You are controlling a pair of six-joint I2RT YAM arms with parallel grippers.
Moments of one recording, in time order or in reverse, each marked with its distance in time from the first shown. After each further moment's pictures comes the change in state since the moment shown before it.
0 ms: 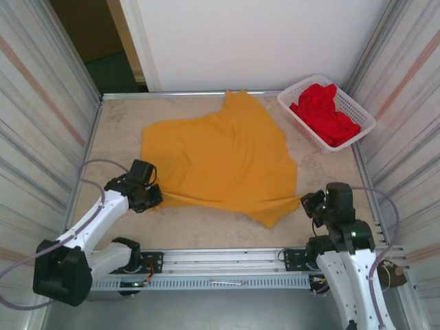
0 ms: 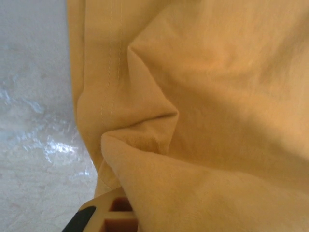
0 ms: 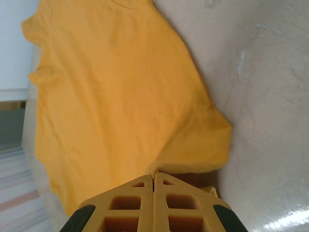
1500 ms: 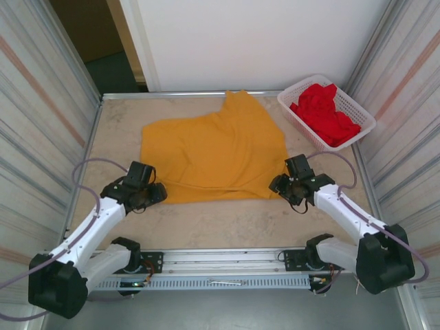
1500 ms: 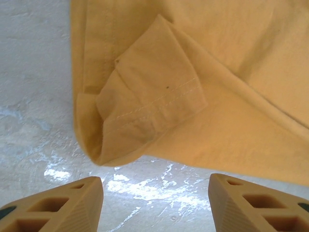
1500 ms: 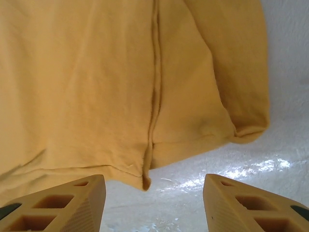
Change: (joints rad) left arm -0.056 -0.127 -0.029 0.022 -0.073 -0.046; right arm 0.252 0.723 0.038 0.367 0.048 -0.213
